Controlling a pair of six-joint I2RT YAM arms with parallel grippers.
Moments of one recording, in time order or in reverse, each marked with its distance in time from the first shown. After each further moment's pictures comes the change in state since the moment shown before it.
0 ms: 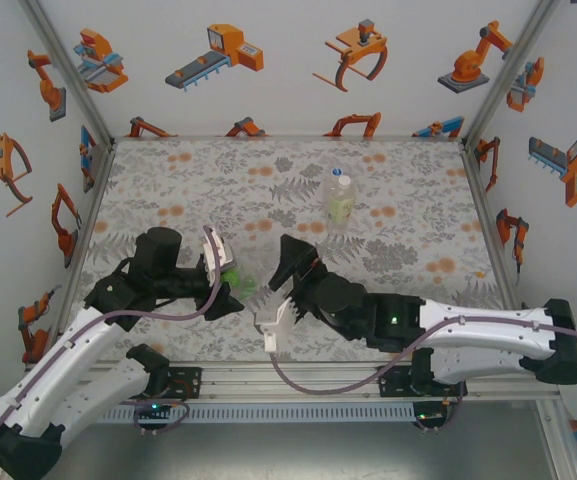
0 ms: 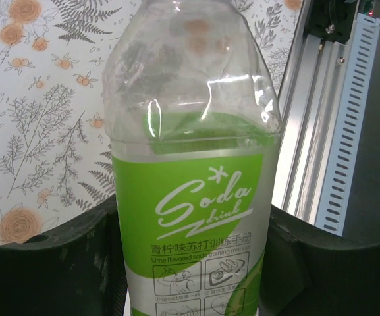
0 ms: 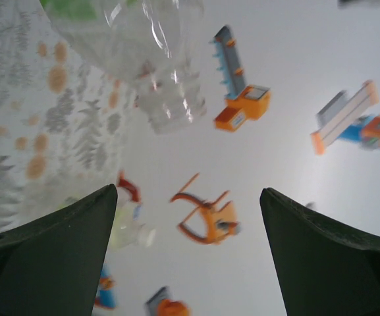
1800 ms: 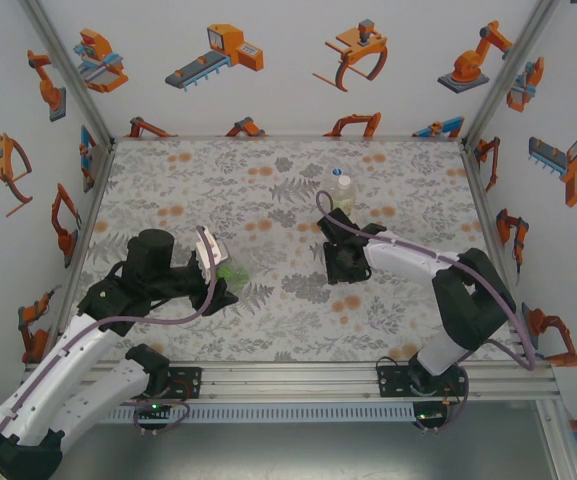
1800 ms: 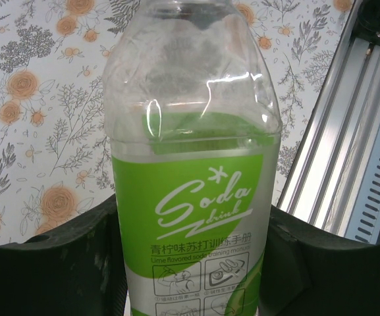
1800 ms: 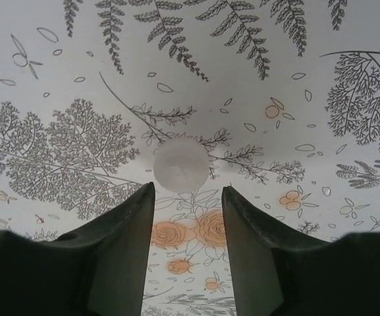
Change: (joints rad) left arm 0.018 -0.047 0.000 0.002 -0.109 0.000; right arm -0.738 0.562 0.076 -0.457 -0.428 1.873
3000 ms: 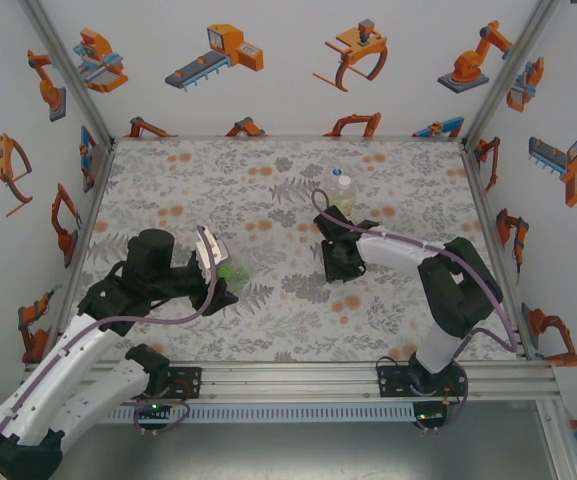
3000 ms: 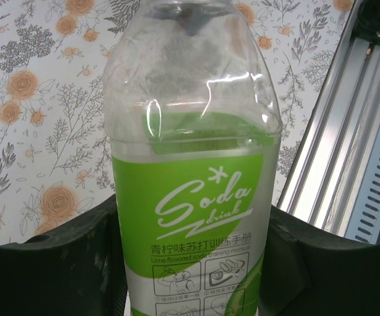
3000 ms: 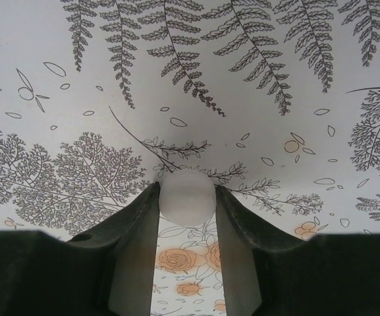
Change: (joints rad) left arm 0.000 0.002 0.000 0.000 0.000 0.000; right arm -0.012 0.086 0.035 0.037 -0.028 -0.005
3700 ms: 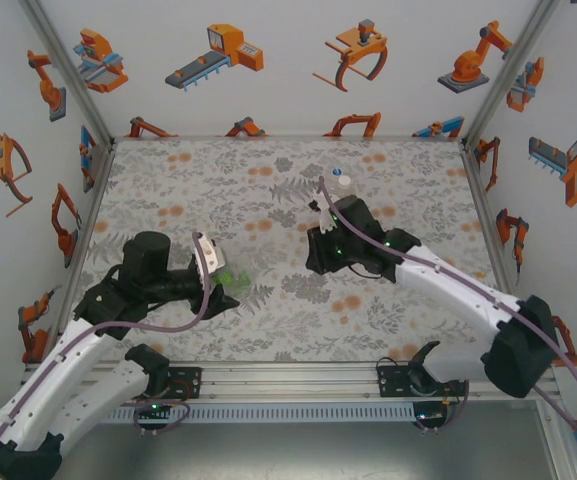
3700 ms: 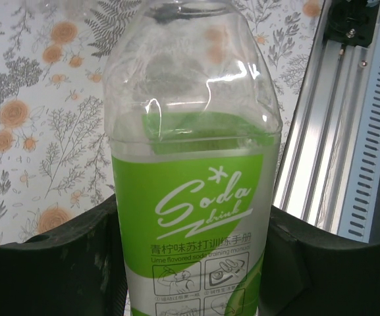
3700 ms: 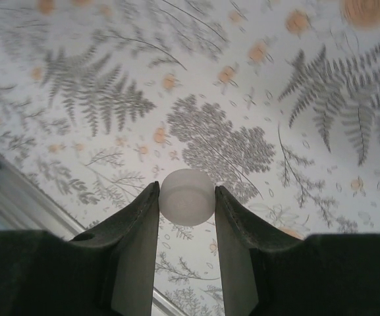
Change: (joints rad) left arm 0.000 -0.038 -0.006 0.003 0.091 0.054; right arm 0.093 -0.443 -0.020 0.112 -0.268 -0.256
